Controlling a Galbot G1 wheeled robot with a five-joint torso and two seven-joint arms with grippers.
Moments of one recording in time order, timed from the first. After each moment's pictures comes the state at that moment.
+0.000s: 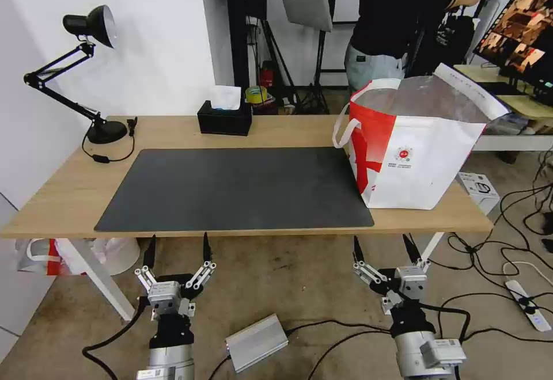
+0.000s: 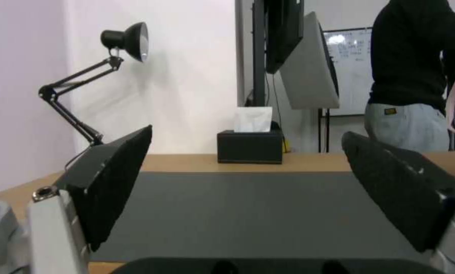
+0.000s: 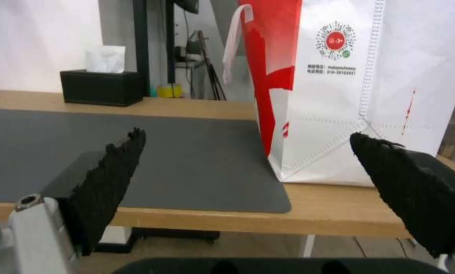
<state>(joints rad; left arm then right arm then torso) 1.78 -1.33 -0.31 -2.19 0.15 -0.40 -0.46 -1.73 0.99 0.24 2.27 0.16 0.17 0.54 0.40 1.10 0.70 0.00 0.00</state>
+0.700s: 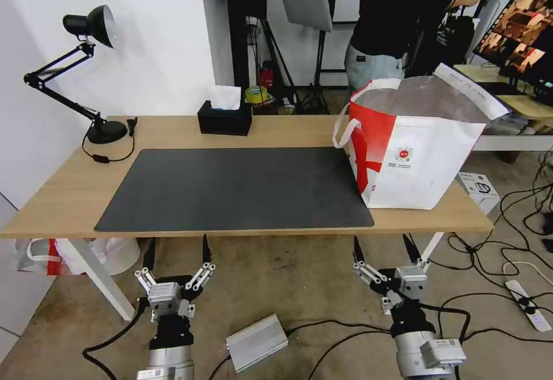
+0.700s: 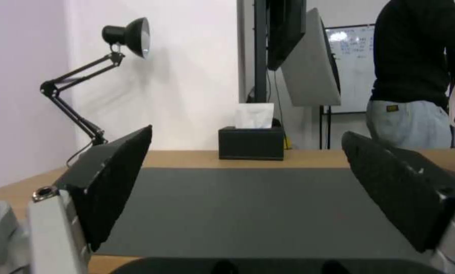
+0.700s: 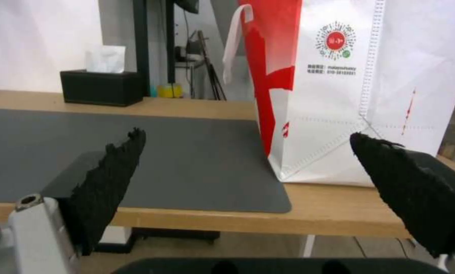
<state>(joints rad) 1.78 -1.33 -0.31 -2.18 0.14 -0.39 -0.47 -1.73 0.99 0.24 2.27 0.16 0.17 0.54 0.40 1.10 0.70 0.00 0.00</state>
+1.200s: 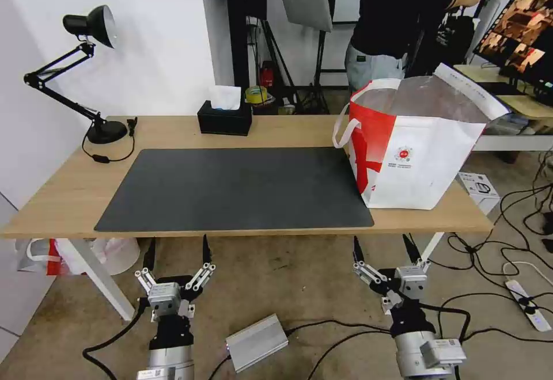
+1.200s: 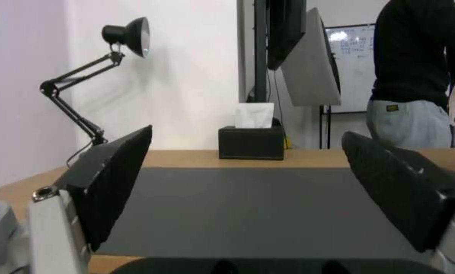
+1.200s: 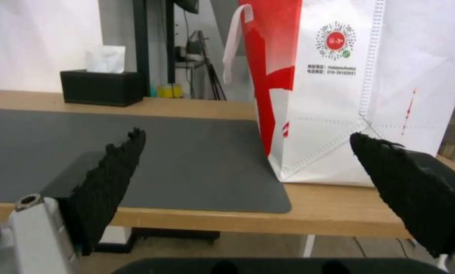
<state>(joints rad) 1.78 -1.33 -0.31 -2.18 0.14 -0.39 -0.47 -1.73 0.99 0.24 2.27 0.16 0.17 0.54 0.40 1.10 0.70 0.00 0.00</state>
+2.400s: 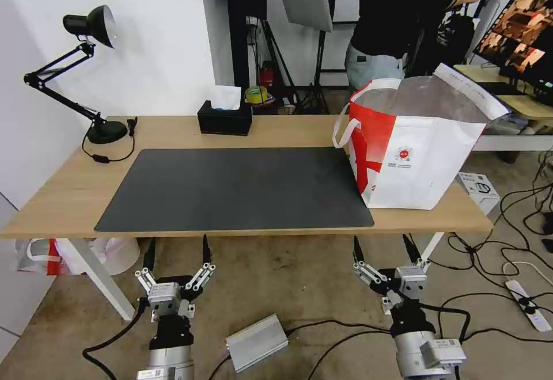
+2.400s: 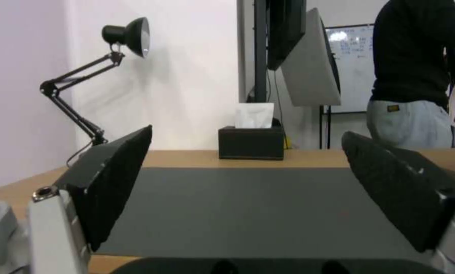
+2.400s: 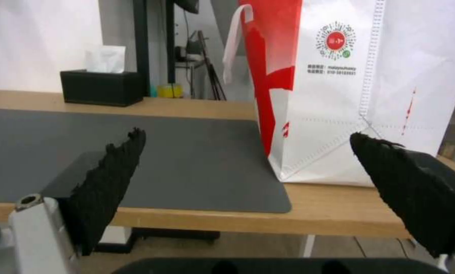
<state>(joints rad) 1.78 -1.33 -0.31 -2.18 0.14 -0.39 -0.47 -1.73 0.99 0.24 2.27 0.16 0.17 0.54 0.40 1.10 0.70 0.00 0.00</state>
